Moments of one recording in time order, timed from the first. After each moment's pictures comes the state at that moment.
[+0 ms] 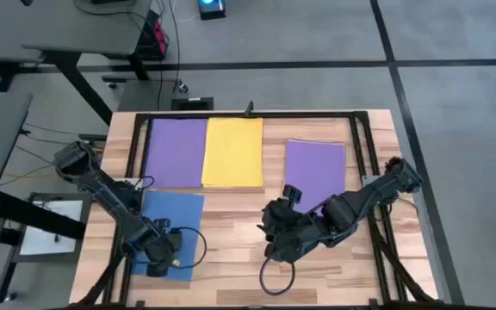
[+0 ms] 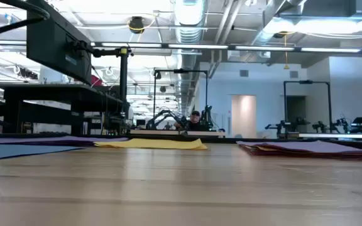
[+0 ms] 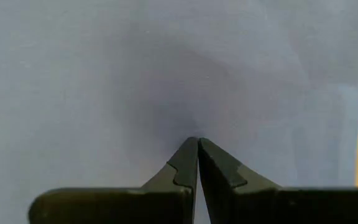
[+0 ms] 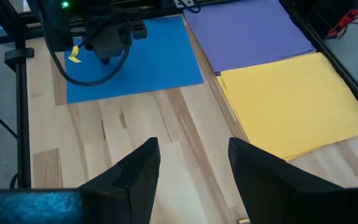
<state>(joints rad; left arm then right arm) -0.83 1.44 0.67 -0.58 0.00 -0.92 0.52 1.85 2.02 -1.13 0.63 0.62</state>
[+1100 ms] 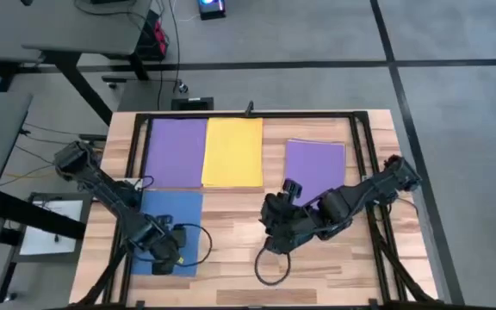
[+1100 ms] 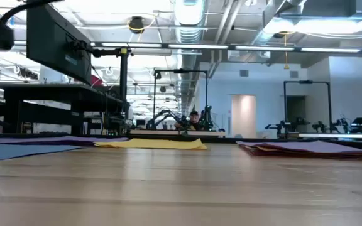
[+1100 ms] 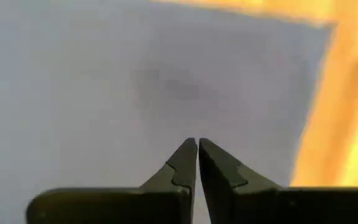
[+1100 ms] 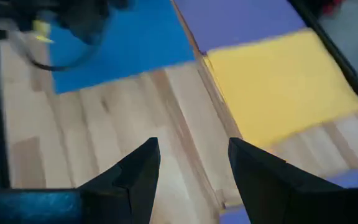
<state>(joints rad) -0.75 1.42 0.85 -0.72 -0.03 -0.86 0.45 1.85 2.02 -1.29 0.57 0.71</state>
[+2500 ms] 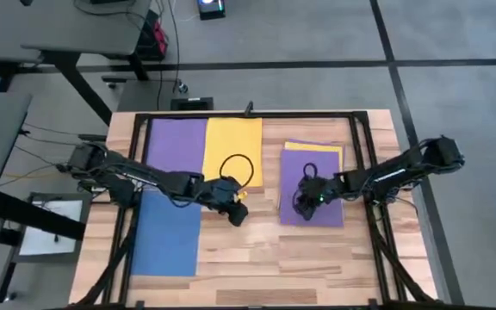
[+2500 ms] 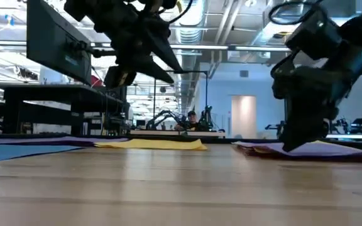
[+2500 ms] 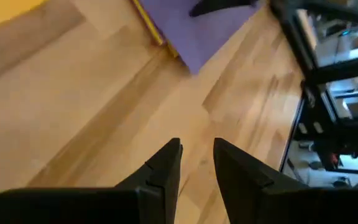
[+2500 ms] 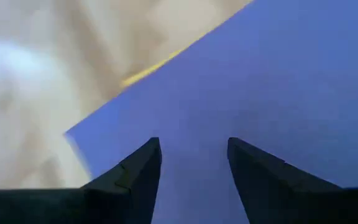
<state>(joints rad) -0.16 1.57 0.96 -0.05 0.00 -1.02 0.12 1.34 0.37 0.13 -0.04 0.72</state>
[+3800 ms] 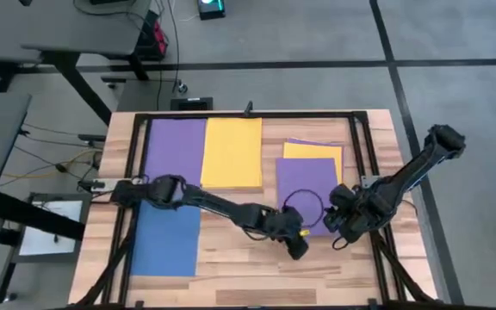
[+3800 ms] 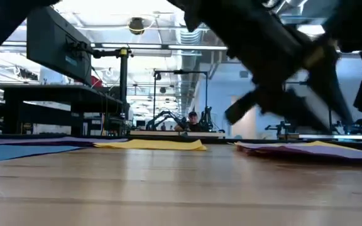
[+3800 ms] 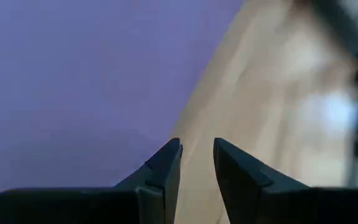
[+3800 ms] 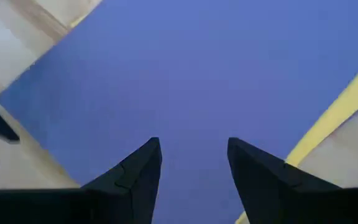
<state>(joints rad) -0.27 2.46 2.02 -0.37 -0.11 -0.91 0.72 1.14 0.67 -0.95 0.52 1.51</state>
